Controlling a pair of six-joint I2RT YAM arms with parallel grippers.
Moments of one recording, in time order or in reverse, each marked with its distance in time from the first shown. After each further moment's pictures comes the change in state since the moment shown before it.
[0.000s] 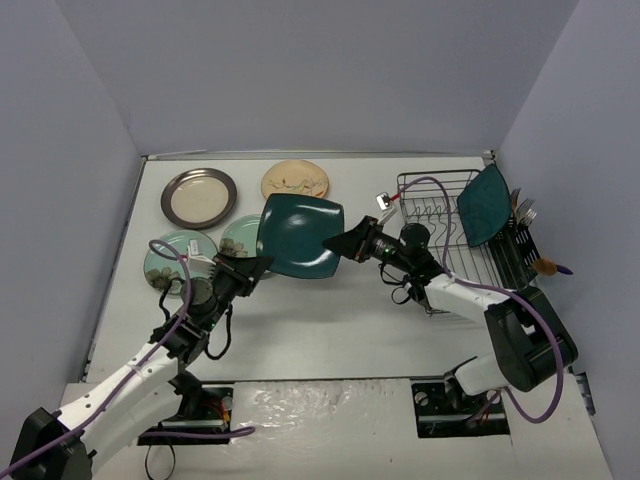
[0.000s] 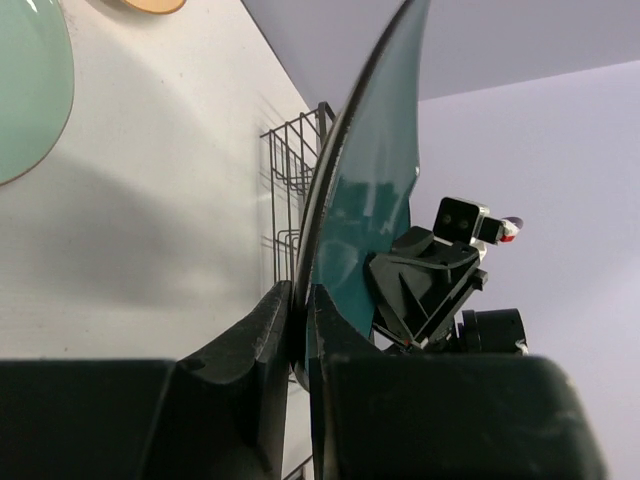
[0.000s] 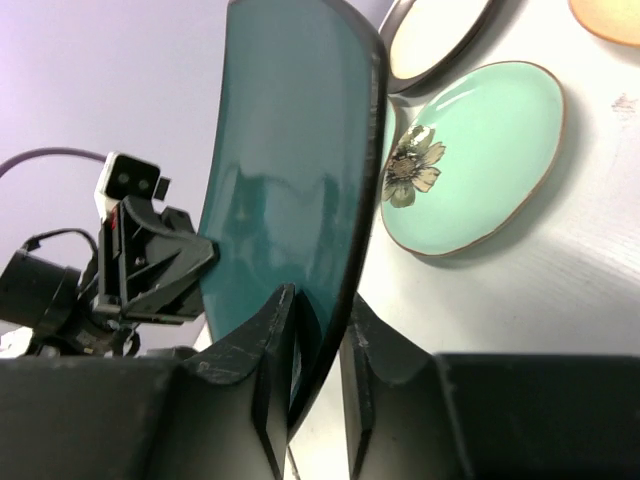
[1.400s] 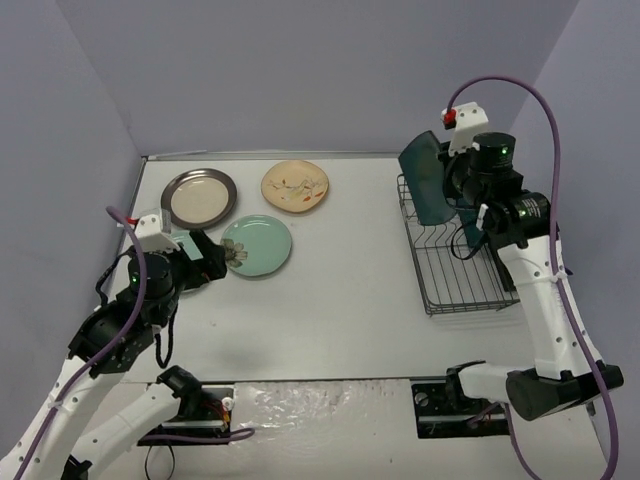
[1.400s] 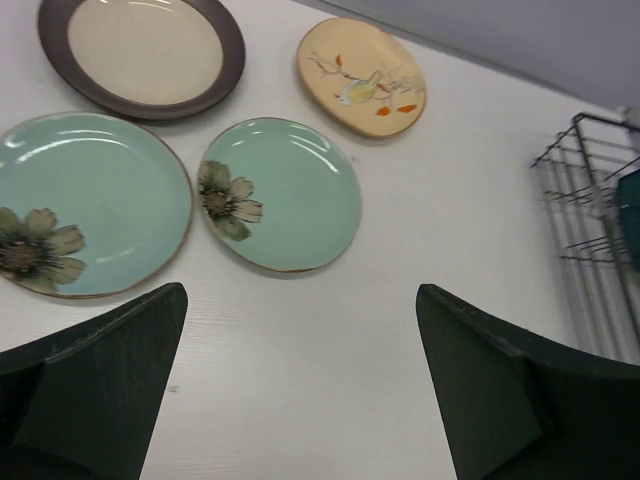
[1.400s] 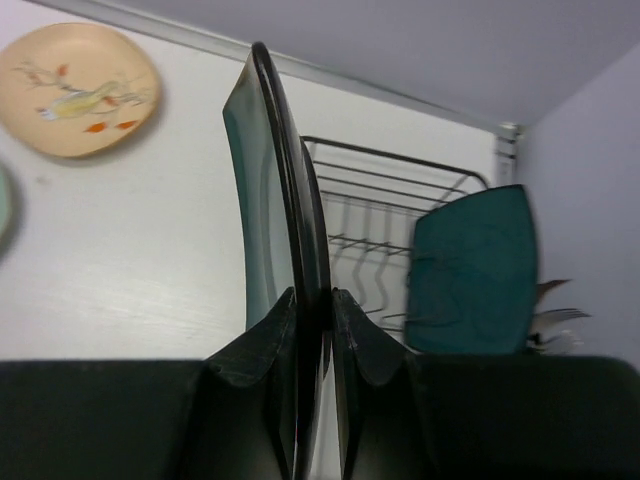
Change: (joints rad) left arm 0.000 -0.077 0.689 -1.057 -0.339 0.743; right arm -0.210 -0.178 0.994 -1.554 0.694 -1.004
